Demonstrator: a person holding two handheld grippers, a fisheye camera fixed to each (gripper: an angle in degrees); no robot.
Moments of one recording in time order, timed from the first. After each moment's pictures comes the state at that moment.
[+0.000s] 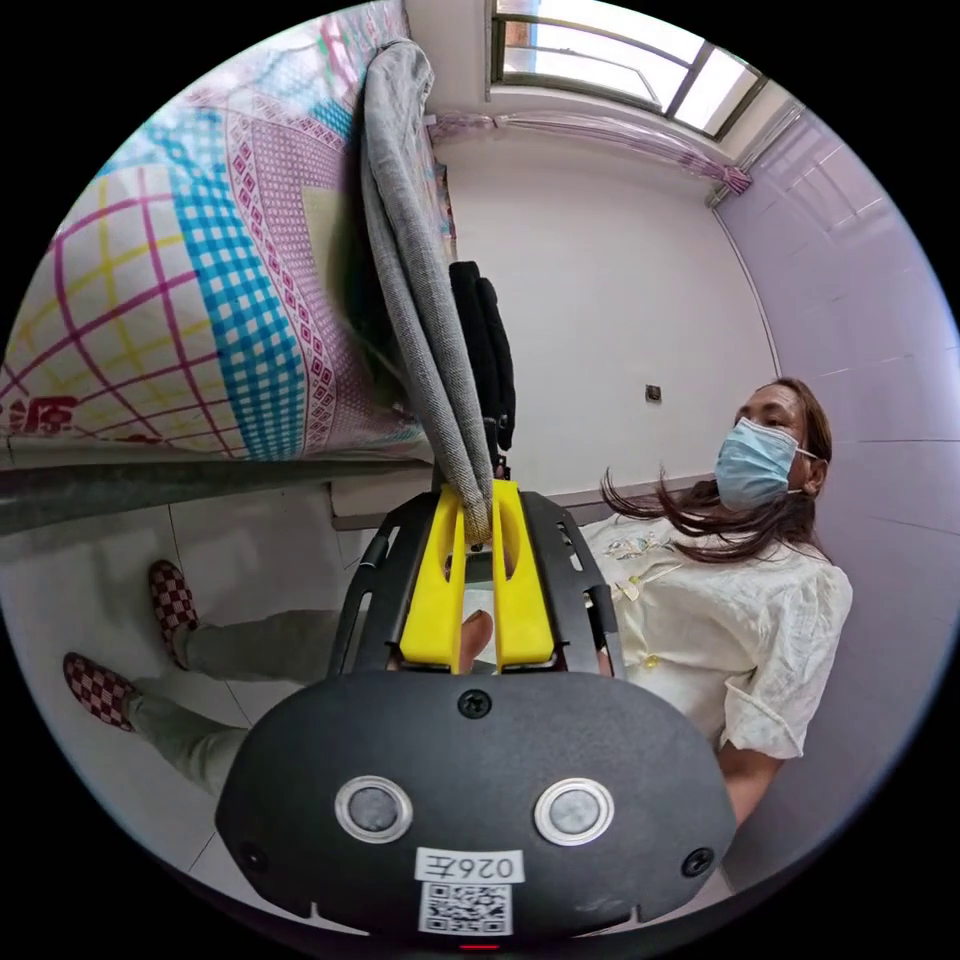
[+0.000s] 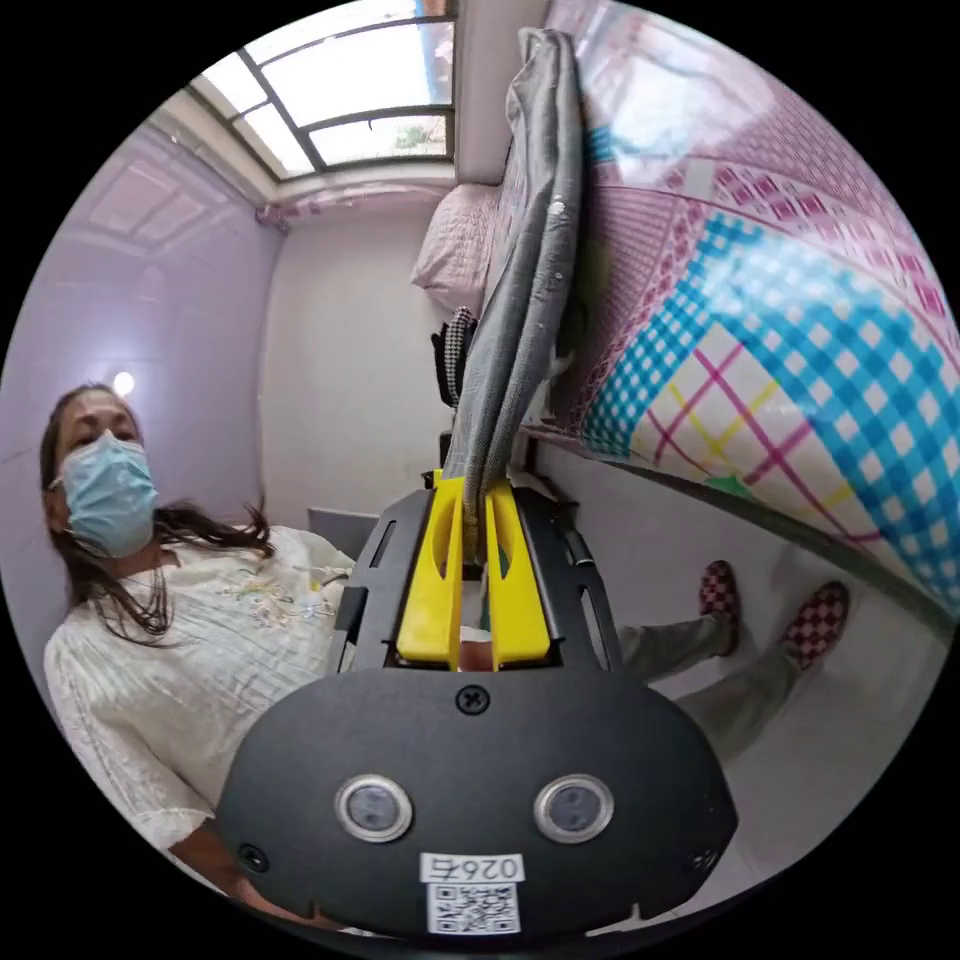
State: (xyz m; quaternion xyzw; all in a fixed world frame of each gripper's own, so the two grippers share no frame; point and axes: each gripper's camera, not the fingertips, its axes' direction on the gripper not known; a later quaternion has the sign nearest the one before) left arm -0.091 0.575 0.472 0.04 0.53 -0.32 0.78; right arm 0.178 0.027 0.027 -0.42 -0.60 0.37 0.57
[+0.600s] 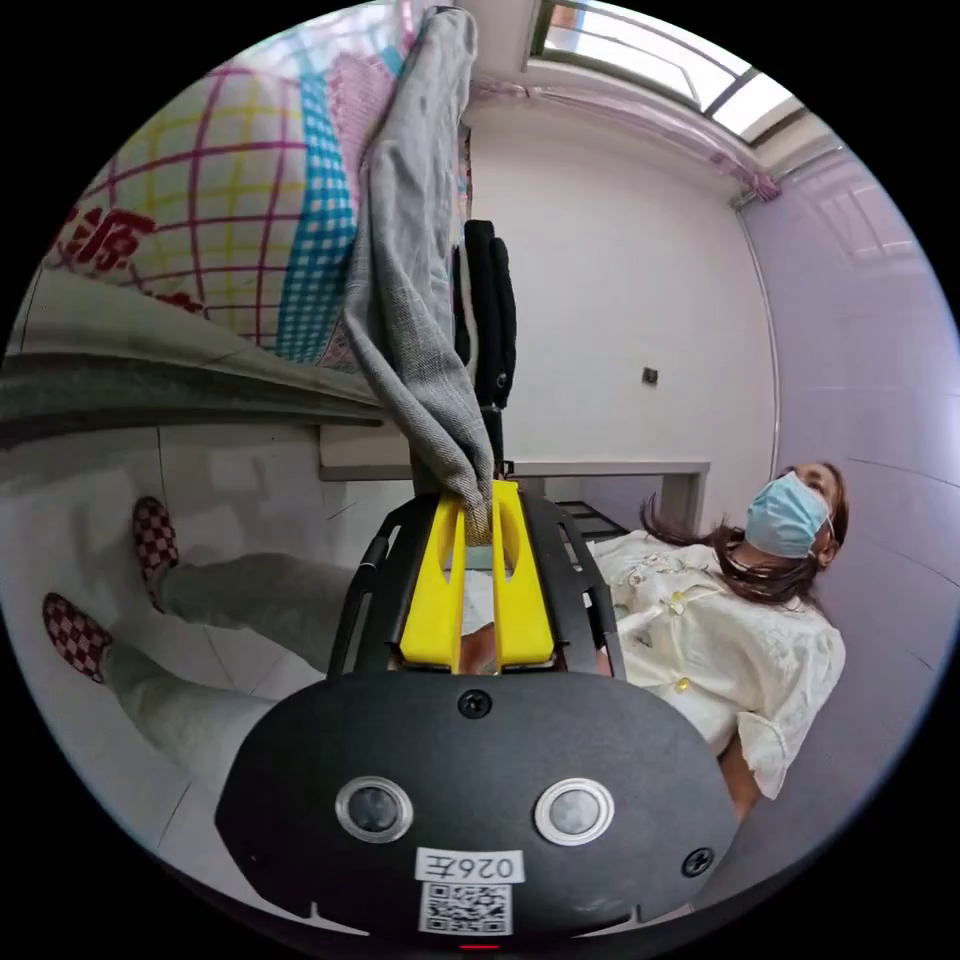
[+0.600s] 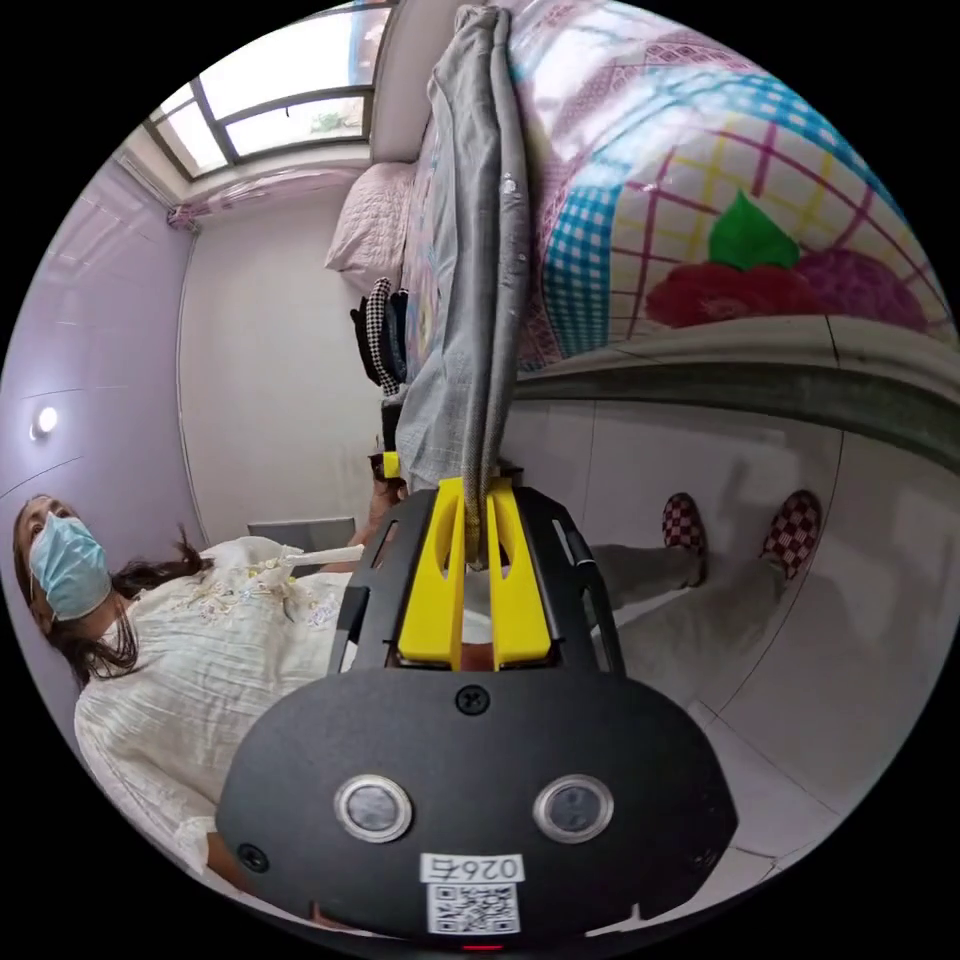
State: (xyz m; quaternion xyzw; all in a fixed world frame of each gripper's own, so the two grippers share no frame) left arm 0.065 0.645 0.498 0.00 0.58 -0.32 0.75; right arm 0.050 0.119 -0.013 -0.49 -0.52 0.37 0.59
